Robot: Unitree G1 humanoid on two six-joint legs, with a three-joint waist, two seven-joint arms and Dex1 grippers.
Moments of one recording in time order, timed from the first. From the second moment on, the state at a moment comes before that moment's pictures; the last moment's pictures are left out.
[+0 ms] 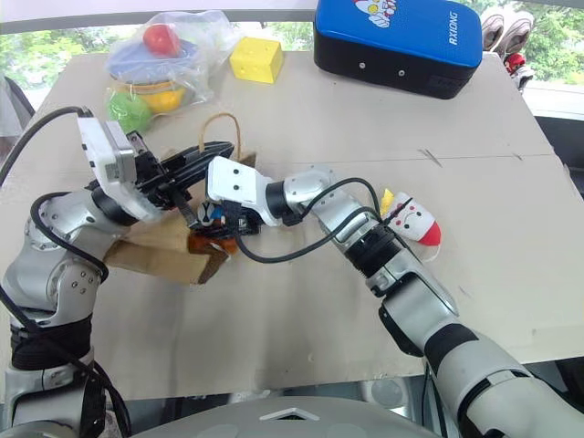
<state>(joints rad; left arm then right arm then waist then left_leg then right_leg) -0.24 0.67 0.23 -0.39 -0.63 0.34 -0.84 -0.90 0.01 0.51 0.44 0.11 0.10 1.01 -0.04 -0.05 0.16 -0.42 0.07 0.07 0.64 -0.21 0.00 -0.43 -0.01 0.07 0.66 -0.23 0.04</state>
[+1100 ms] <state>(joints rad) -0.22 0.64 0.18 -0.35 -0.59 0.27 -0.92 -0.18 -0.73 -0.04 -0.33 0.19 0.89 0.75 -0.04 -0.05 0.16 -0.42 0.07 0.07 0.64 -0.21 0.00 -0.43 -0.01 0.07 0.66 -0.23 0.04</state>
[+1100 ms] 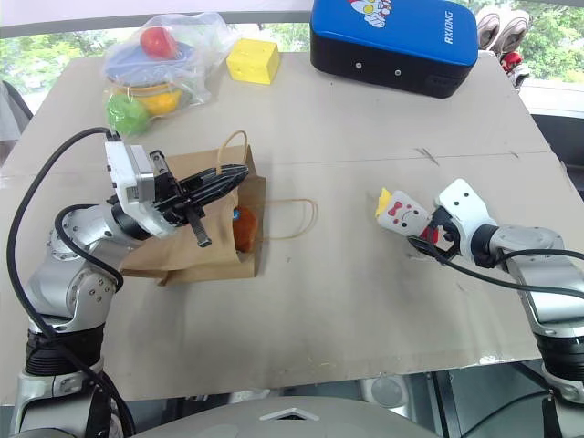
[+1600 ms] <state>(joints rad) -0.21 0.64 0.19 -0.37 -0.59 0.28 -0.89 -0.26 -0.72 -0.05 -0.34 0.31 0.79 0.79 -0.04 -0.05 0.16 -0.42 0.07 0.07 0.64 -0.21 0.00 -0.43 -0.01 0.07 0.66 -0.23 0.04</state>
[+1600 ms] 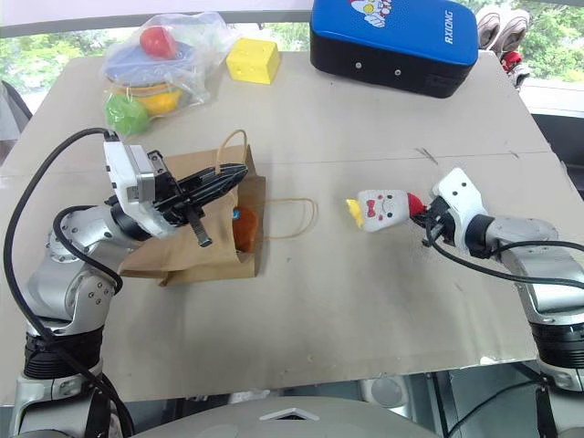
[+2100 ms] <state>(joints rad) -0.23 0.64 0.21 -0.40 -0.69 0.34 -0.87 -0.67 -0.47 0.32 -0.19 0.28 0.76 0.74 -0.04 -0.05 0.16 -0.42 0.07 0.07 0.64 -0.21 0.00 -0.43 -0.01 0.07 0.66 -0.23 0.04</state>
